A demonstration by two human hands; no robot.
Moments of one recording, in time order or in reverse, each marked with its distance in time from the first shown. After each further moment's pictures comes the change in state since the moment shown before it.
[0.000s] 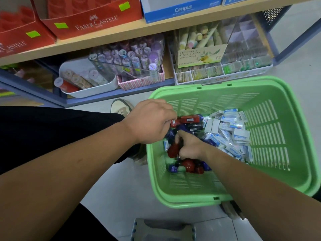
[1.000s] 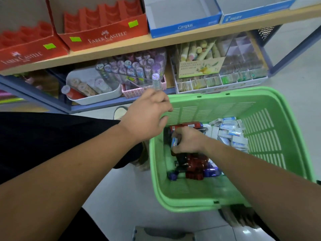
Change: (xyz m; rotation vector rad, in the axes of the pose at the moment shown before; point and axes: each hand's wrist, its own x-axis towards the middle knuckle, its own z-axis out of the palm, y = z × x) left_hand -0.001 -0.012 -0.016 0.029 0.227 -0.099; right_hand -0.007 -0.050 -0.031 -0.397 0.093 -0.112
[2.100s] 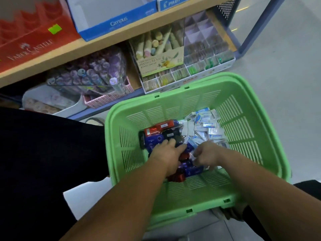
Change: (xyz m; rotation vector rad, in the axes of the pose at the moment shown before) left_hand 0.014 0.113 0.161 0.072 -0.897 -0.137; right_hand -0.058 0.131 0.002 0.205 -0.178 0.406
